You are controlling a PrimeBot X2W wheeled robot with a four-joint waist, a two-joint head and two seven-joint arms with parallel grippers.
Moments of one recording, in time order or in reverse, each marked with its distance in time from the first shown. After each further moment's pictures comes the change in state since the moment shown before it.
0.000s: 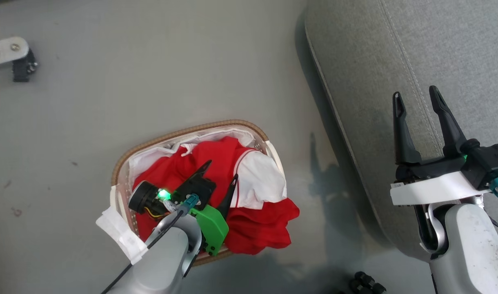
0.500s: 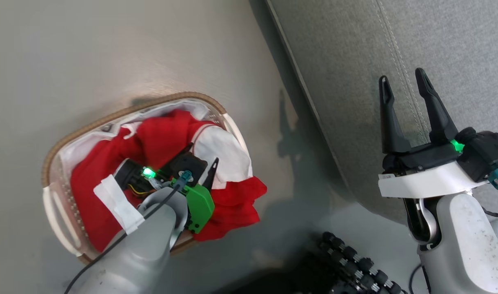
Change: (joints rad) left arm -0.169 0.002 -0.050 0.230 0.041 0.018 0.000; right arm -0.042 0.000 0.074 -0.051 0.086 0.000 0.000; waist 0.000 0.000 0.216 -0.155
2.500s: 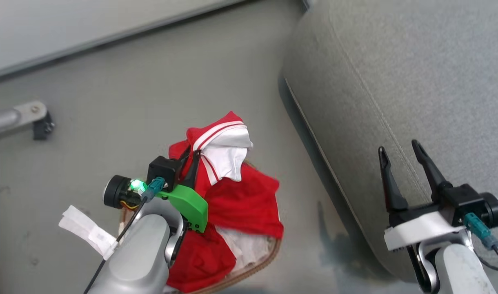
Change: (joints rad) left arm 0.171 0.030 0.152 -0.308 -0.175 0.036 0.002; right arm 0.179 0.002 -0.059 0.123 -0.163 0.000 0.000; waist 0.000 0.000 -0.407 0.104
